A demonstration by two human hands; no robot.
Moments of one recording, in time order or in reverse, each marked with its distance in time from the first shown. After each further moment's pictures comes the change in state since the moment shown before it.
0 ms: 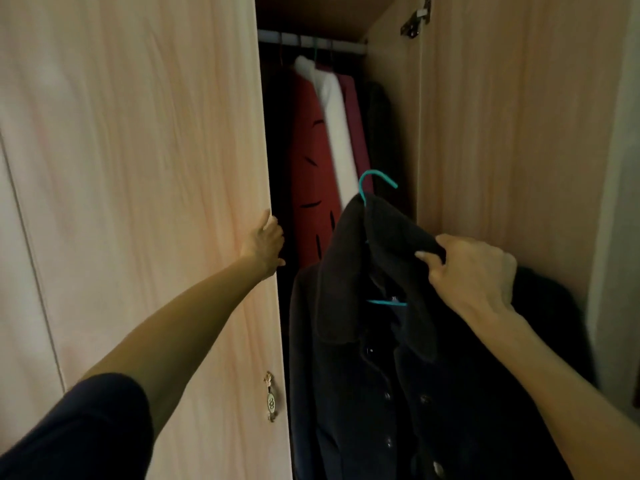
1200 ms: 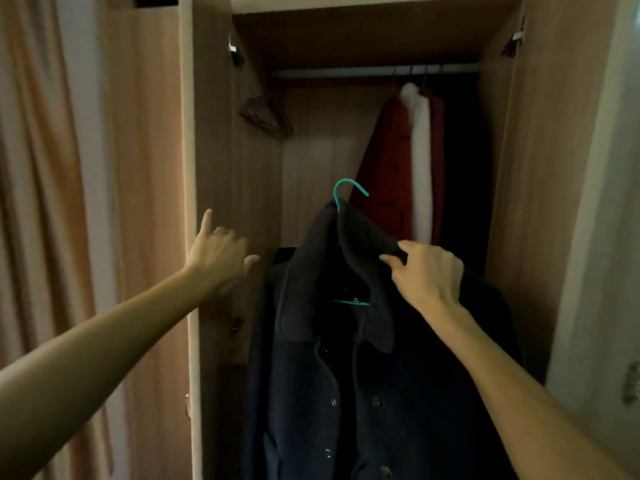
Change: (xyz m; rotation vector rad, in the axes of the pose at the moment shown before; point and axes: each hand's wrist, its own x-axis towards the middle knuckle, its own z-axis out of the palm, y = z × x) left_hand -0.334 -0.021 -0.126 -0.198 -0.216 -0.522; right_hand -0.056 0.007 -0.062 0.572 -0.087 -0.271
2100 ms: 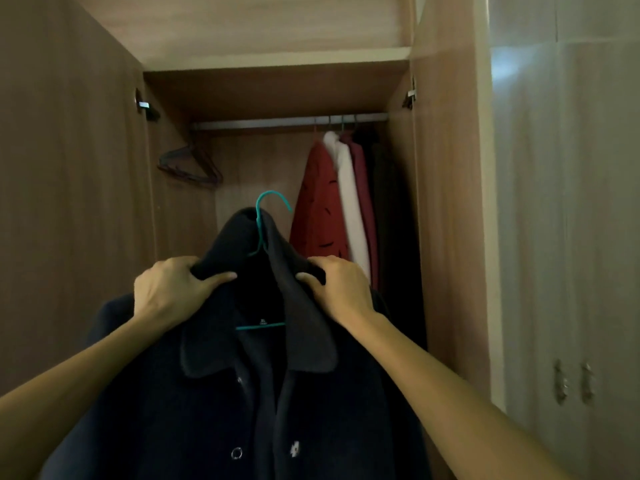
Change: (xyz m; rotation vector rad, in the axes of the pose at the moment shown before) left_hand 0.057 0.017 -0.047 -0.857 0.381 -0.261; right_hand 0.061 -0.009 0.020 0.367 0.004 -0.136
